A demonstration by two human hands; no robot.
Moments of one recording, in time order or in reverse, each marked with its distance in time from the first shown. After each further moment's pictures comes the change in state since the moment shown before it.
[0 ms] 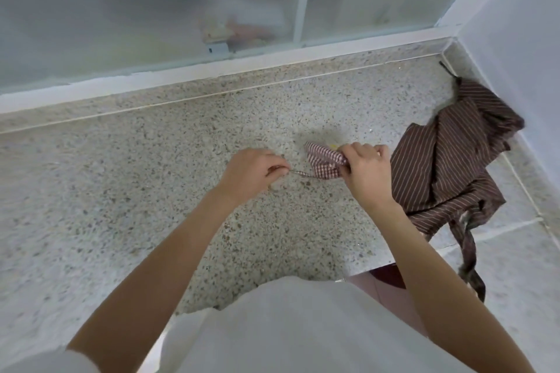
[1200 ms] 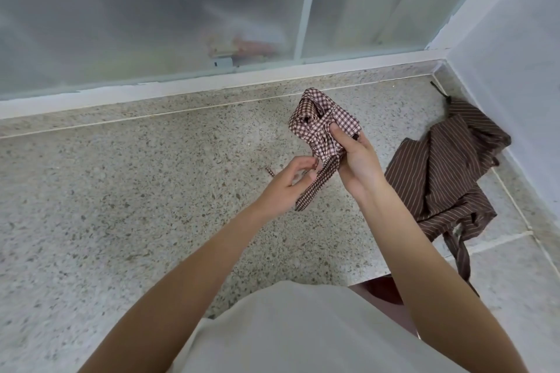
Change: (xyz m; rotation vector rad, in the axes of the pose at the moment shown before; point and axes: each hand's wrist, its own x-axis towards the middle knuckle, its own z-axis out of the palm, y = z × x) left_hand 0.006 0.047 0.036 -0.813 -0.083 -0.292; right_hand 0.049 -0.053 -0.067 1.868 -0.054 0.928
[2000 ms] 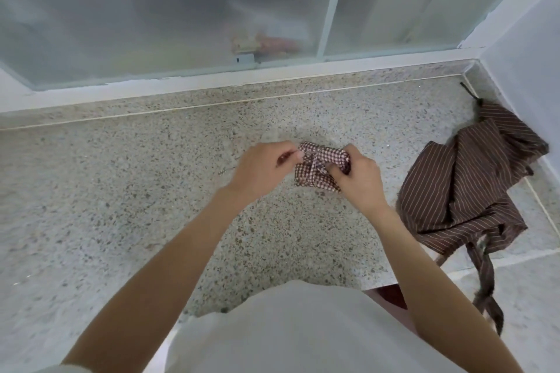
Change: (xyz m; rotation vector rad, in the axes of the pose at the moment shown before) left_hand -0.011 0.027 -0.068 0.692 0.220 0.164; right_hand 0.009 0.041 -0.022 -1.401 -0.052 -0.542
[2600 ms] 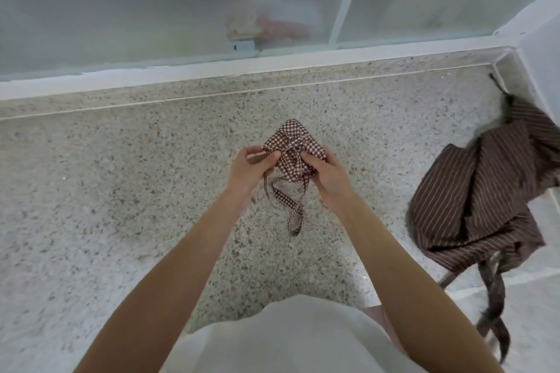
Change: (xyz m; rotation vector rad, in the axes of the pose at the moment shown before) left_hand 0.029 -0.071 0.046 -1.027 0.218 -0.920; right_hand 0.058 -0.018 0.068 1.198 -0.238 0.775
